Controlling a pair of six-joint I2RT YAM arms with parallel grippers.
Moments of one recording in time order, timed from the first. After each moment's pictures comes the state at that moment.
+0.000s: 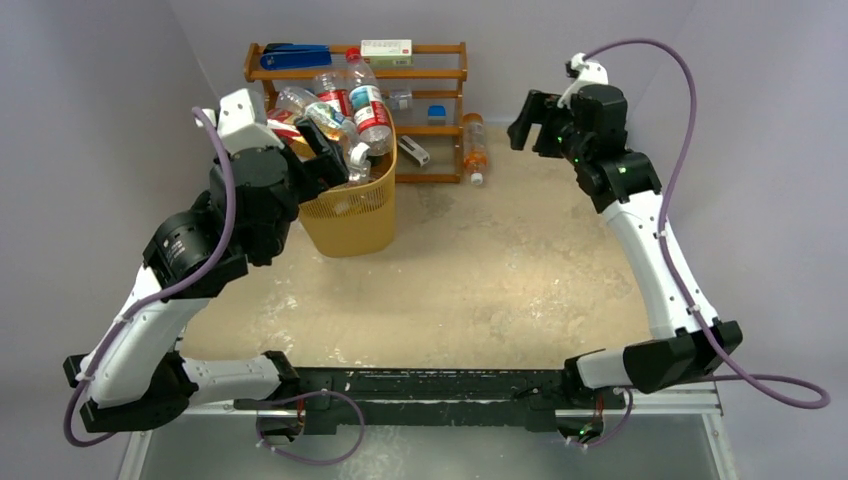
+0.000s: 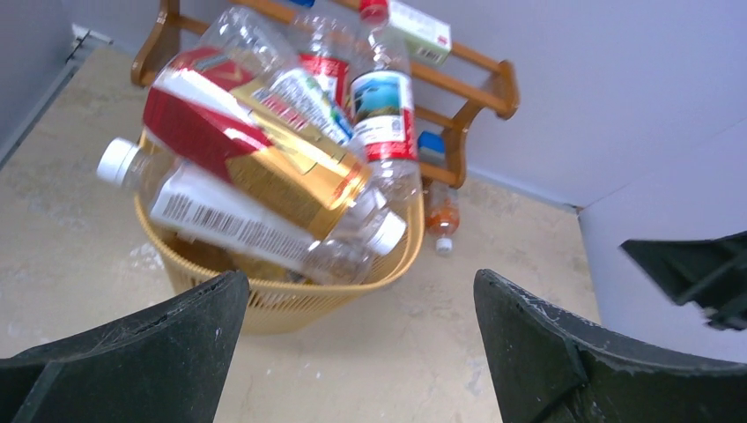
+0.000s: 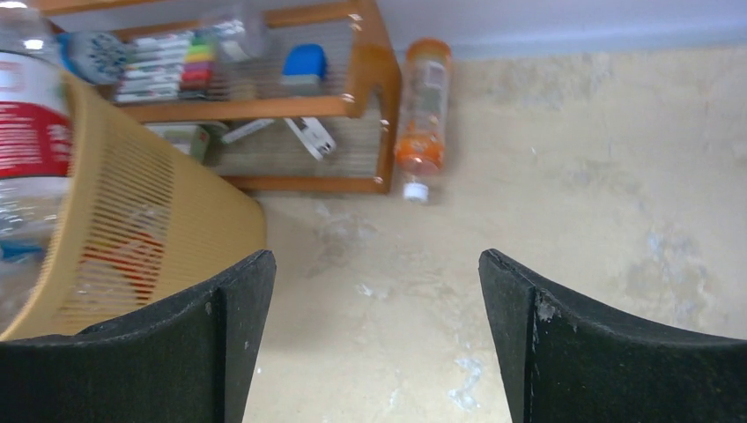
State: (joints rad) left arm -0.90 1.10 1.75 -0.94 -0.87 -0.66; right arm 0.32 1.38 1.66 -0.61 0.09 0.28
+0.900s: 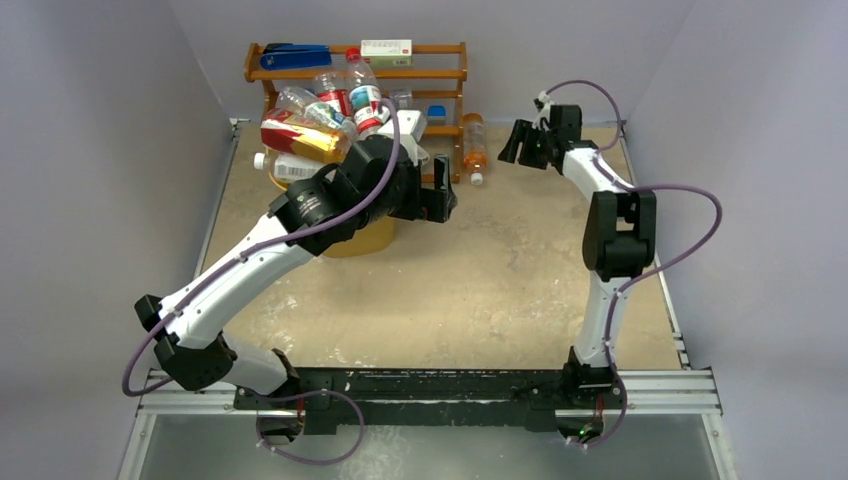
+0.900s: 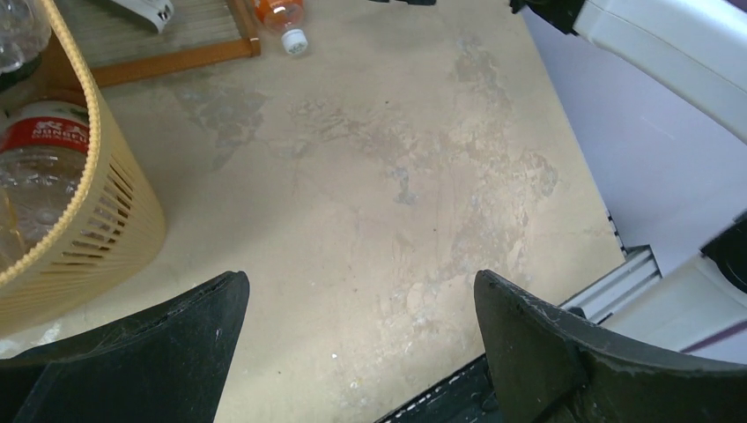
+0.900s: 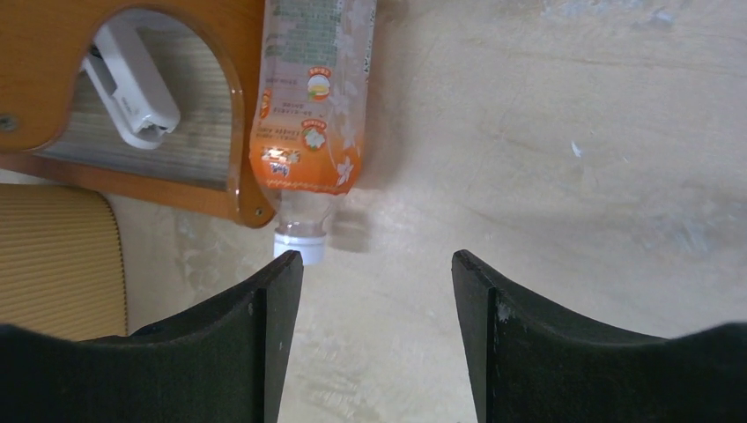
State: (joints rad) left arm -0.91 1.44 1.76 -0.82 -0.25 -0.54; right arm 0.05 2.08 1.66 -0.27 -0.32 0.26
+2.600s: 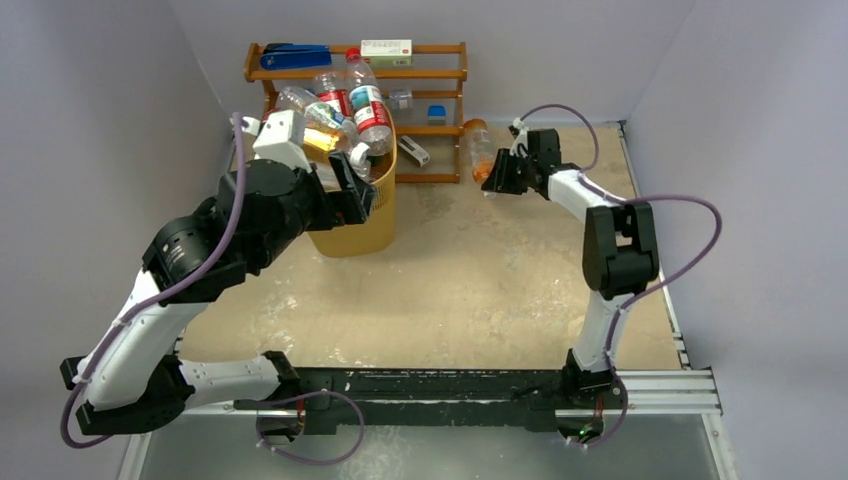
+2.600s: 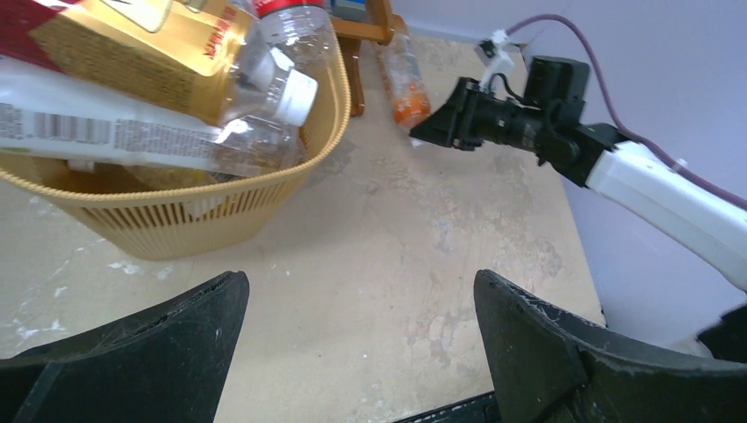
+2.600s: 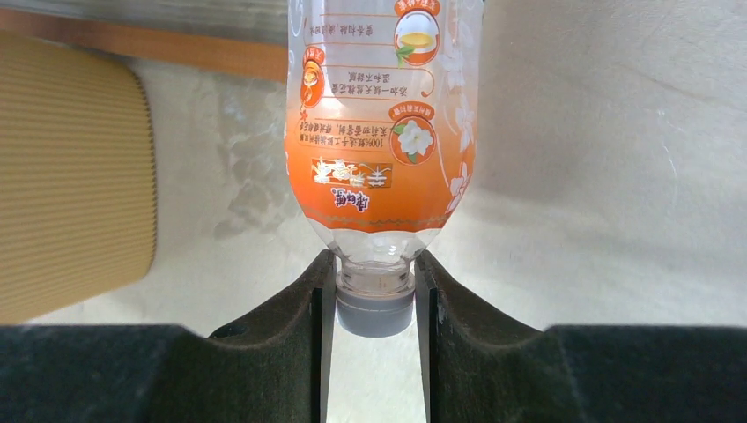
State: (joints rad) left arm -0.91 1.12 1.76 -1.03 -0.49 -0.65; right arm 0.16 1.99 1.41 -0.20 -0.36 0.27
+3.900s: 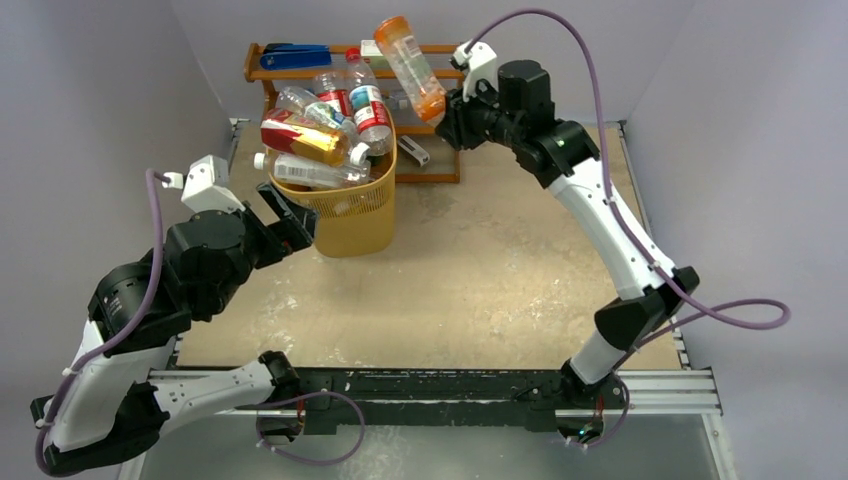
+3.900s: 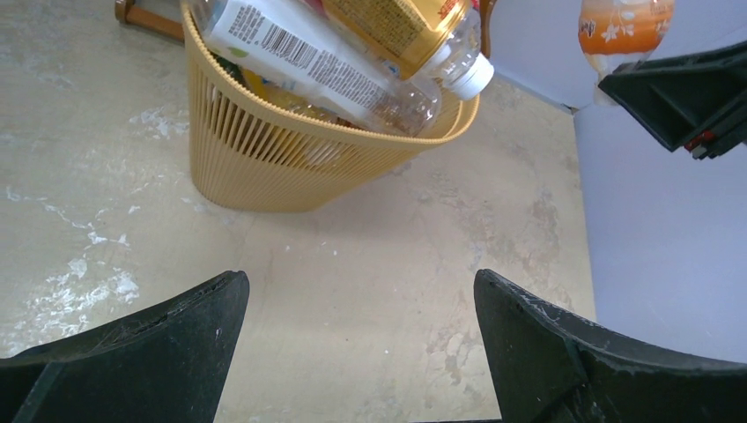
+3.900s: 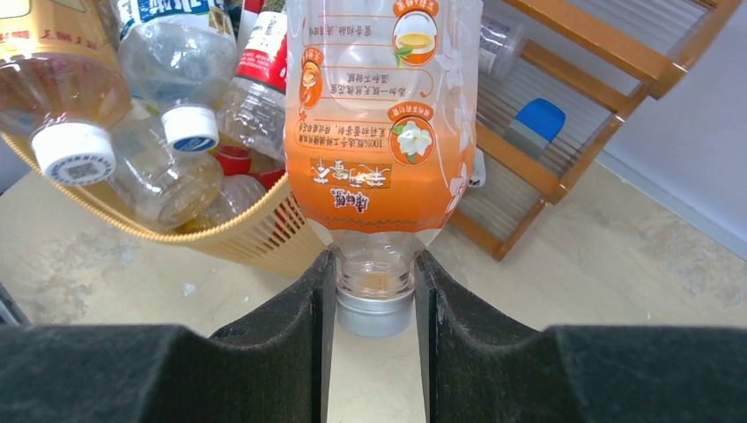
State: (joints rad) left arm -0.91 0.87 1.61 -1.21 -0.69 -0.88; right arm 0.54 1.61 1.92 -0.64 -0.15 -0.02
